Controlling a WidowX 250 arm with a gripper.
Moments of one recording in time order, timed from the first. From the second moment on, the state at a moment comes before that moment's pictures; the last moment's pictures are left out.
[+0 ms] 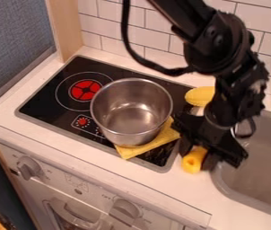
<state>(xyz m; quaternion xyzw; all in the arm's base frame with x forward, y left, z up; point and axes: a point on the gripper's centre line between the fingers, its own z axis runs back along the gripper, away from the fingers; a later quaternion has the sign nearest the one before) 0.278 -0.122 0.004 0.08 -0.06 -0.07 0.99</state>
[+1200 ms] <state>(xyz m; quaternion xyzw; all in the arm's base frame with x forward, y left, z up) 0.296 -0.050 0.124 0.03 -0.16 -0.02 0.99</state>
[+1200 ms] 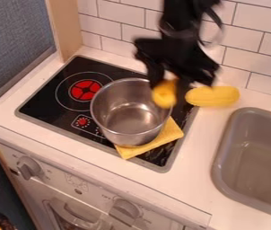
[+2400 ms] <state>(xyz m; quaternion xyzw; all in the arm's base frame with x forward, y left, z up) 0.283 0.145 0.084 0.04 -0.13 0.11 0.98</state>
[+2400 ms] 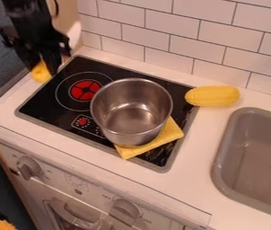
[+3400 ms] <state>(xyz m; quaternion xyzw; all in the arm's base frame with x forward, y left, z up) 0.278 0.176 0.010 0.02 -0.04 0.13 0.99</state>
